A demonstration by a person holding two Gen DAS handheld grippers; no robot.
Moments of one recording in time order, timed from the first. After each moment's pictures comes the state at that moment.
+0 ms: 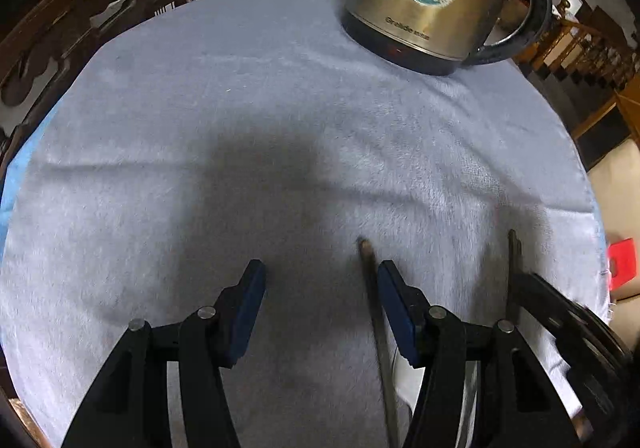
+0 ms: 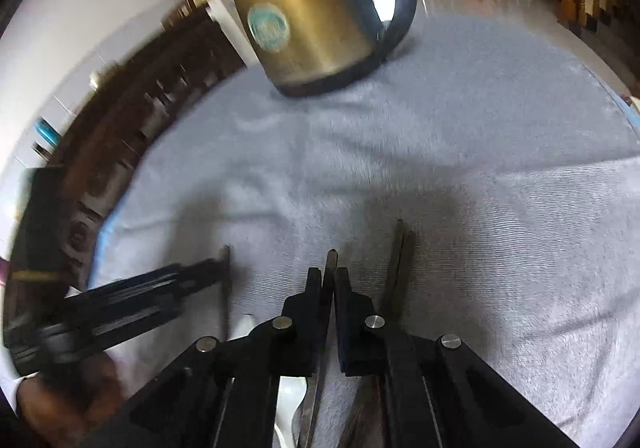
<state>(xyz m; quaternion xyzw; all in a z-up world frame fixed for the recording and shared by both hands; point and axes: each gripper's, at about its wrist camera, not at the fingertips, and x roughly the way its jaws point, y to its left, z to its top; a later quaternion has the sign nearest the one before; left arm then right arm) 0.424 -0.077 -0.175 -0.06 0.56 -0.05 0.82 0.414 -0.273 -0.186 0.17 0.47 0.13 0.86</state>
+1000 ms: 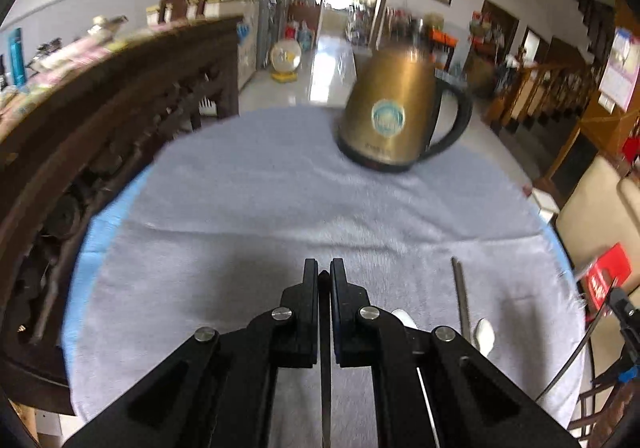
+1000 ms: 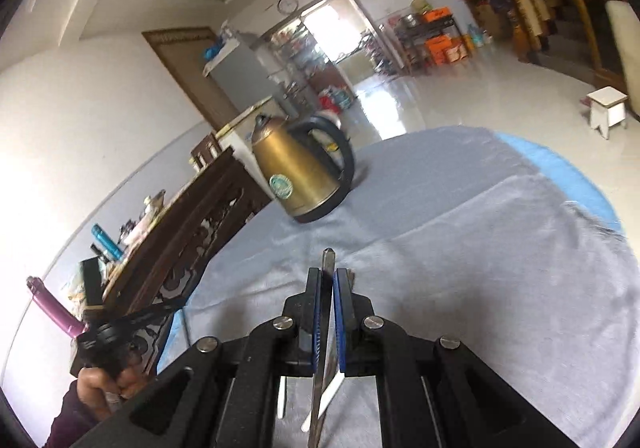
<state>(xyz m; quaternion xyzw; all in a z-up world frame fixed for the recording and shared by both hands) 0.322 -0.016 -0.056 -0.06 0.39 -0.07 0.92 0.243 -0.381 -0.089 0.28 0.27 0.08 0.92</state>
